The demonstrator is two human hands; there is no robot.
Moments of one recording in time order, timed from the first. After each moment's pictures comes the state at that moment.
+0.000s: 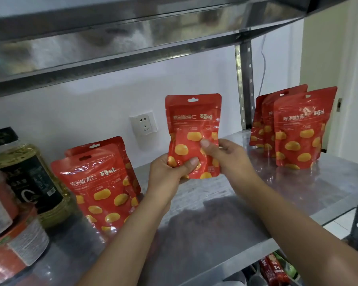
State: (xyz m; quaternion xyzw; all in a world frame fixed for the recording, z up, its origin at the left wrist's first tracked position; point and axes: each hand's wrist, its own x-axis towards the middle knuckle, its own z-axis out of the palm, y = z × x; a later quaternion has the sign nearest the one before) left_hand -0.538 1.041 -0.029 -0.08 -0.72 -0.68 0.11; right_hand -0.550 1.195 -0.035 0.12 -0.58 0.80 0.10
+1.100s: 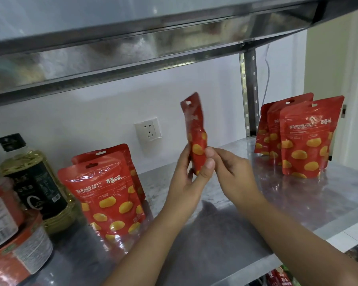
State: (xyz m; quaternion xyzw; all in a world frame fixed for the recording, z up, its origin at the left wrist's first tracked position) left_hand -0.525 1.062 -0.032 -0.21 -0.74 -0.62 0.13; right_hand -0.547 1.187 -0.047 0.17 -0.71 0.64 0.25
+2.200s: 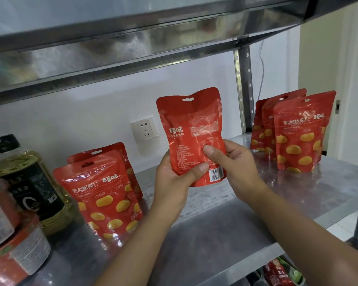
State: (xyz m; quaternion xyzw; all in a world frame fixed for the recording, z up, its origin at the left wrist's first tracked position) left_hand -0.524 1.052 -0.027 -0.16 -0.67 -0.71 0.14; right_hand -0.535 1.195 -0.027 0.22 -0.53 0.81 0.13
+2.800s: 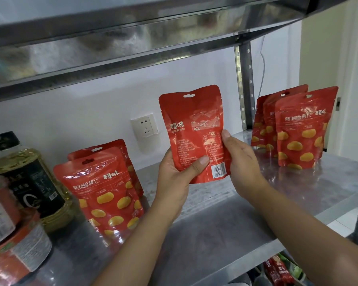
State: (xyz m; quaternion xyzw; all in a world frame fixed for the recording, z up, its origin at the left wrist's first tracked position) left_hand -0.524 1.054 -0.026 -0.14 -0.68 -0.71 0.12; right_hand -0.533 1.194 -0.023 0.15 -0.54 0.82 0.12
